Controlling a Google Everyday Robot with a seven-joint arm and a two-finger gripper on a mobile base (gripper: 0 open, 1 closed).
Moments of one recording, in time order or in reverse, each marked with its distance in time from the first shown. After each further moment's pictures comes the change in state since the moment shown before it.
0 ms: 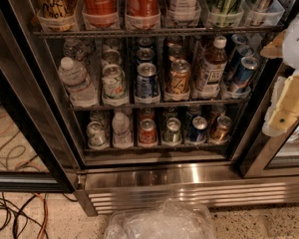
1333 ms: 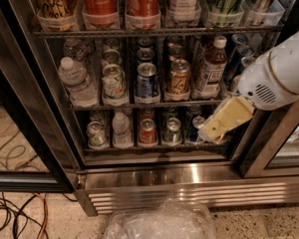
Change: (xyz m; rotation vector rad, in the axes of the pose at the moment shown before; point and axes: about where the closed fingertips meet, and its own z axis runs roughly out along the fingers) arm -0.046 0.007 0.076 0.011 -0.266 0.378
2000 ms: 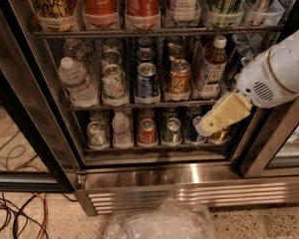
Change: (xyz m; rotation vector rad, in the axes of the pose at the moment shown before) arm -0.006 -0.006 0.001 0.027 -0.026 0.050
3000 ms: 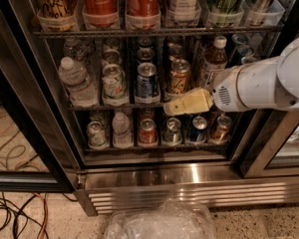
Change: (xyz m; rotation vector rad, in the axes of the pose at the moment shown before) arm -0.042 -0.012 0.059 0.050 -0.290 0.279
